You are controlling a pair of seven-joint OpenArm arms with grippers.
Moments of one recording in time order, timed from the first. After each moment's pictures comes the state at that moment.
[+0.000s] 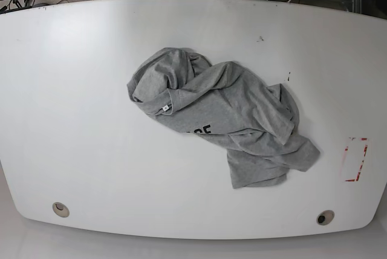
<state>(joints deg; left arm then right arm) 2.4 -2.0 -3.4 3.8 4.4 -1.3 -1.8 -3.2 -1.1 20.0 5.1 -19.9 4.0 -7.1</state>
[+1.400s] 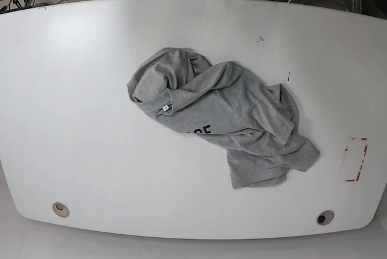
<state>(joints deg) 2.1 -2.1 -3.4 3.5 4.4 -1.3 -2.0 -3.7 -1.2 19.7 4.3 -19.9 4.0 -6.1</state>
